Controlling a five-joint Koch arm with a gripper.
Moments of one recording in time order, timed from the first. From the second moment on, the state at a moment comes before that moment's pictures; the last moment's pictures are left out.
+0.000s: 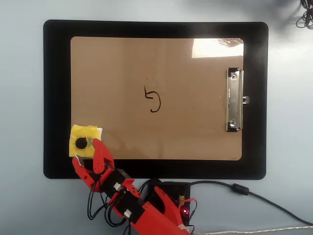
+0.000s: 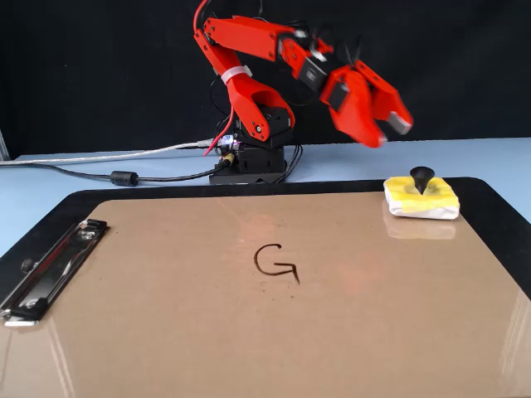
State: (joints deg) arm -58.4 130.3 141.2 13.9 -96.9
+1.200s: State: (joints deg) arm -61.0 92.8 146.8 -29.7 -91.1
